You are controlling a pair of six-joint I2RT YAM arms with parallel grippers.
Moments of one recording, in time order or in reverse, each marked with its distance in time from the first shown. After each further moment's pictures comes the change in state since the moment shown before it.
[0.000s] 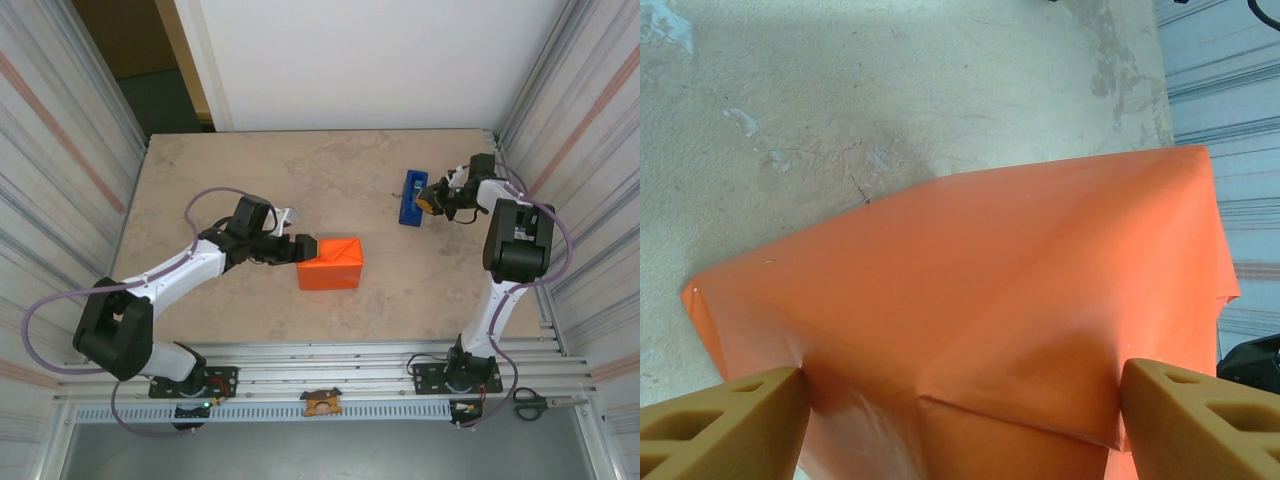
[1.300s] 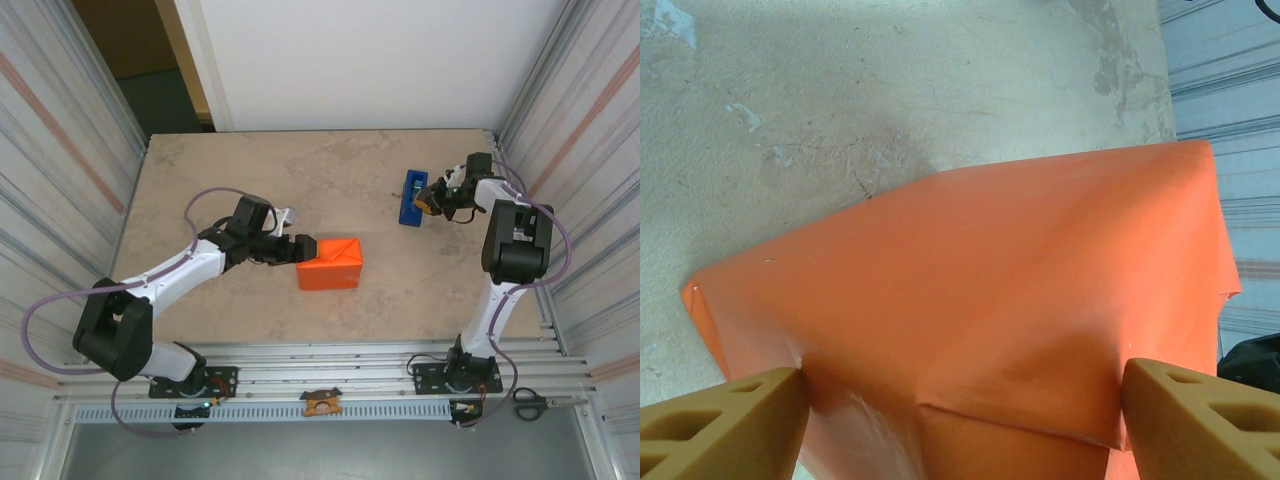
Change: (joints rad) left arm 0.000 -0.002 0.003 -0.014 -0.005 0.003; right arm 0.020 -0.014 0.000 -0.018 0.053 -0.003
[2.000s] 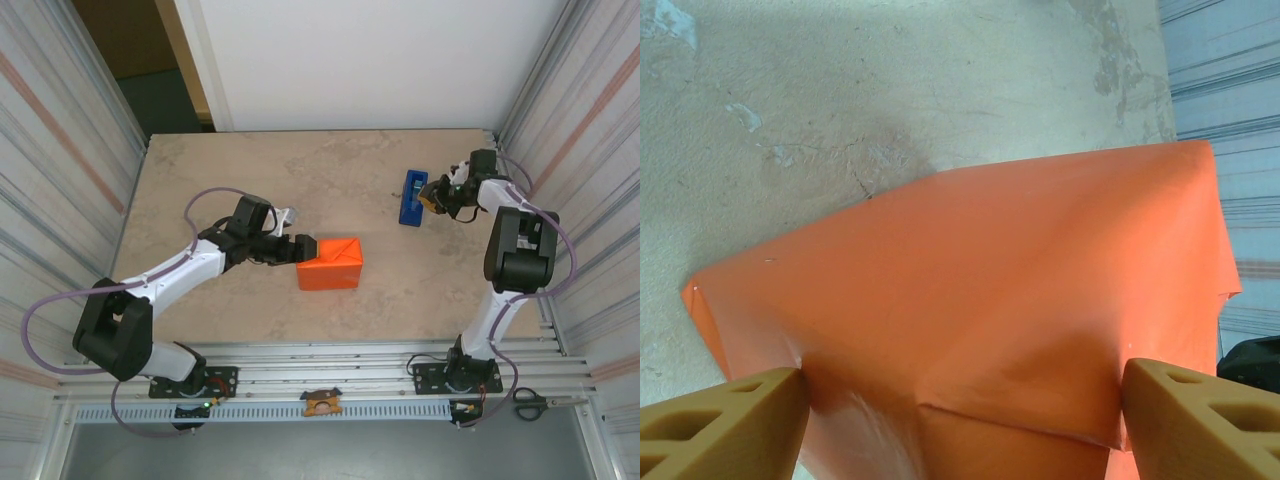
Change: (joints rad) left arm 0.000 0.000 0.000 -0.001 -0.001 0.000; right arm 0.002 -0.079 -0.033 0.002 0.068 0.004
